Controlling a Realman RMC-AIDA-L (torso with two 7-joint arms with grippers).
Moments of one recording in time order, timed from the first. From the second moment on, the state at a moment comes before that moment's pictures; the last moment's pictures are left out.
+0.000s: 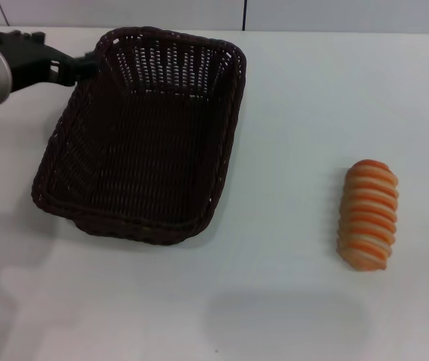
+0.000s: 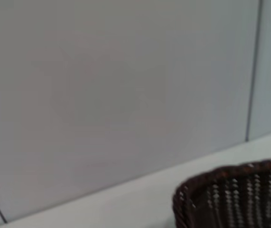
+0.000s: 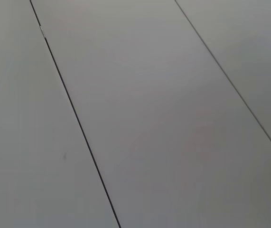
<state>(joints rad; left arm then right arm) -0.13 -2.06 -1.54 -1.67 2.77 -0.69 0.27 0.02 2.09 0.69 0.17 -1.90 -1.80 0.52</state>
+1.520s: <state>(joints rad) -0.28 -2.06 -1.54 -1.49 2.79 -0.91 0.37 0.03 2.09 0.67 0.17 -1.91 -1.80 0.52</state>
